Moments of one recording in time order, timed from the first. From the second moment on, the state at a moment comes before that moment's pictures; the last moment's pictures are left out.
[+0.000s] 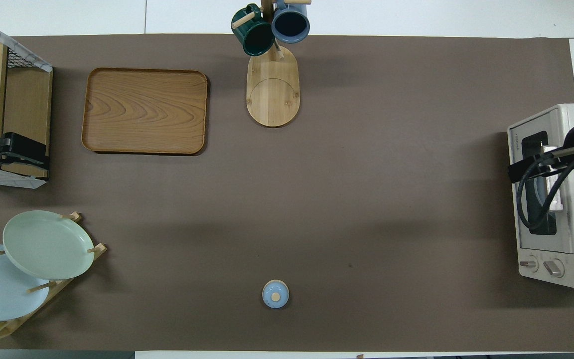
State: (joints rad) left arm 0.02 0.00 -0.10 -1.57 0.01 1.49 -0.03; right arm 0.02 -0.03 -0.02 -1.71 -0.07 1.57 -0.20
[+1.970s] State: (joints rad) left arm 0.02 0.00 -0.10 -1.57 0.01 1.49 -0.03; right arm 0.03 -0.03 -0.03 -1.67 -0.02 1.55 -0.09
